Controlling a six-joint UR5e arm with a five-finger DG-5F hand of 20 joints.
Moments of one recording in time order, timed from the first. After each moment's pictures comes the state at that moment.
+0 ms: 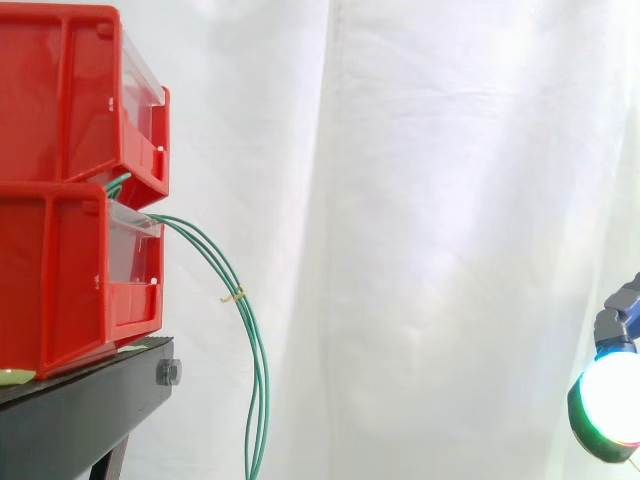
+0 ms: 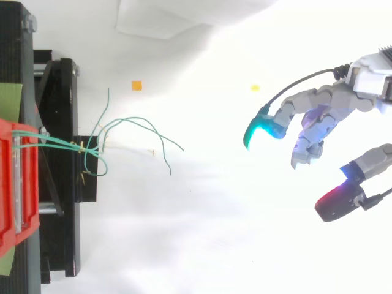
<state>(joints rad) 0.11 -1.91 -1.64 -3.02 -1.41 -0.45</state>
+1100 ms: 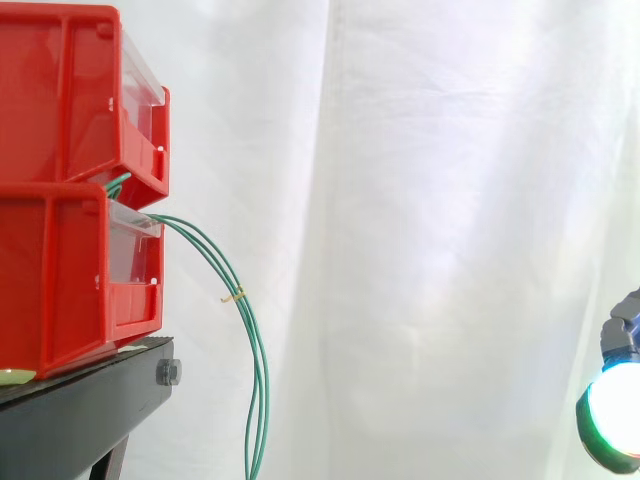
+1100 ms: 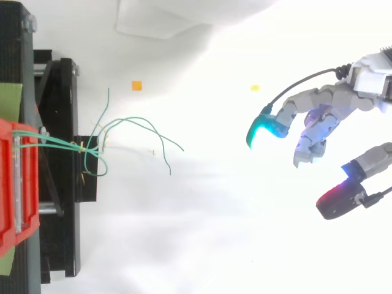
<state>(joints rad) 0.10 -1.91 -1.64 -3.04 -1.41 -0.45</state>
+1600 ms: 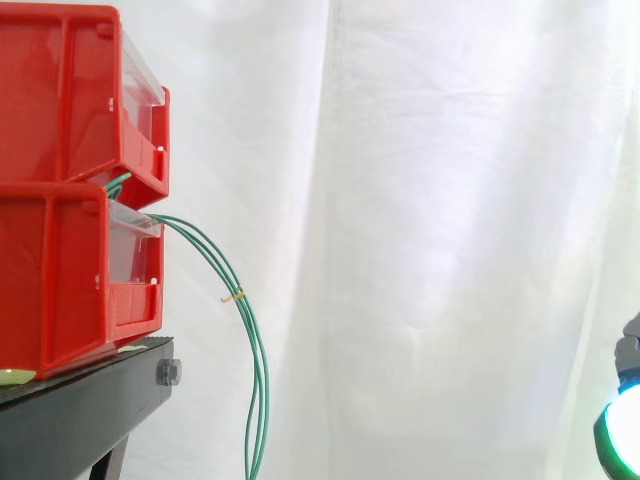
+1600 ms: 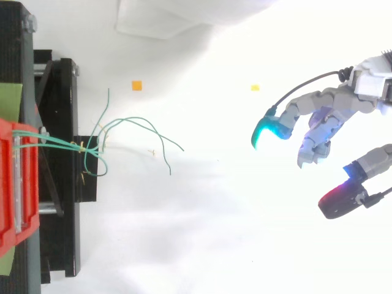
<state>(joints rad) 0.11 -1.91 -1.64 -3.08 -1.41 -0.45</state>
